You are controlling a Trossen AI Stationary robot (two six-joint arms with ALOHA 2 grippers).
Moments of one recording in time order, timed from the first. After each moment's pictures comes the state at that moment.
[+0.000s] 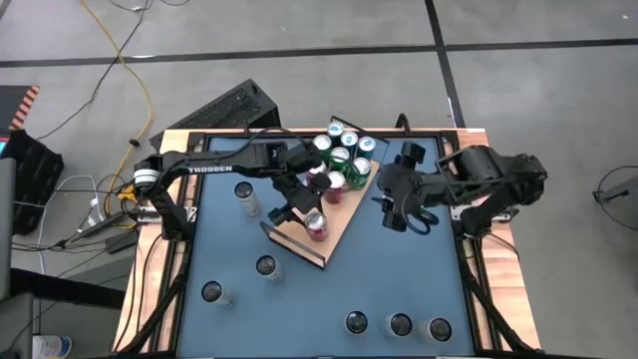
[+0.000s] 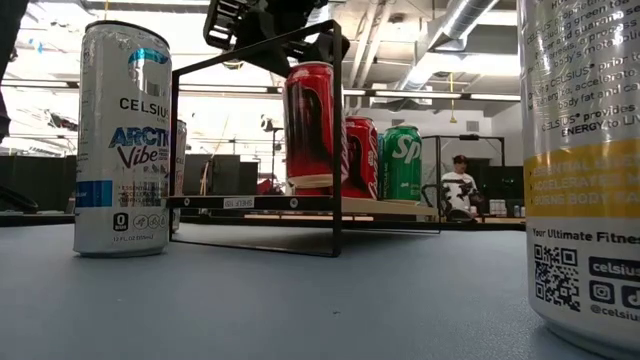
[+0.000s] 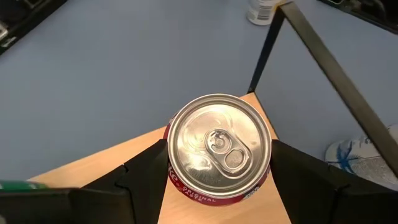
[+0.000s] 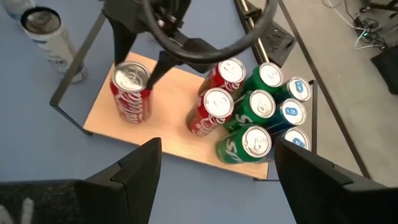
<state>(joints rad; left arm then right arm) 0.21 1.72 1.51 -0.74 0.56 0.90 0.29 1.61 2.15 -1.57 0.56 0.33</state>
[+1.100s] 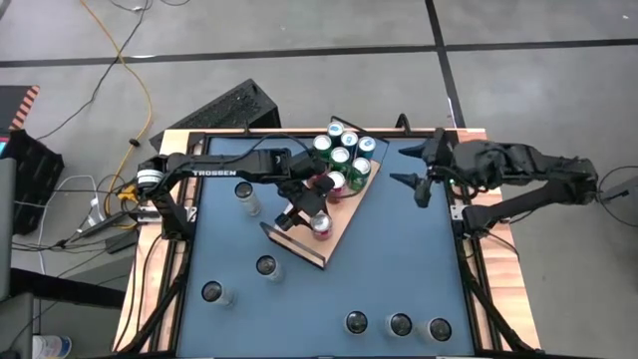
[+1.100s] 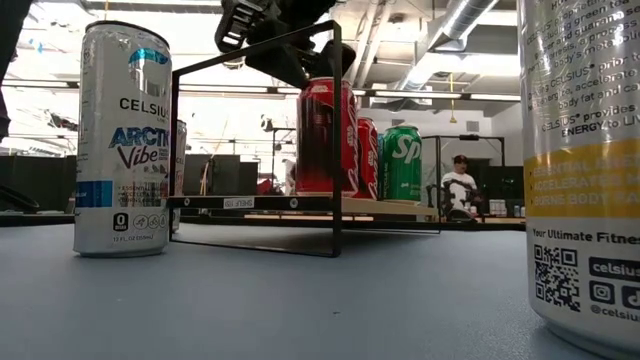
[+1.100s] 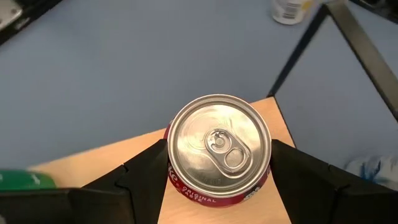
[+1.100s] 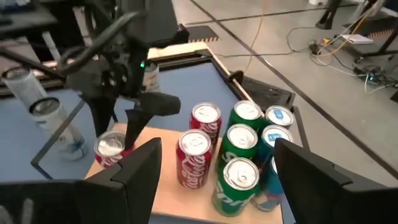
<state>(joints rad) 0.18 1.75 1.48 -0.67 0.47 0.83 0.06 0.95 1.28 -0.78 0.44 0.15</state>
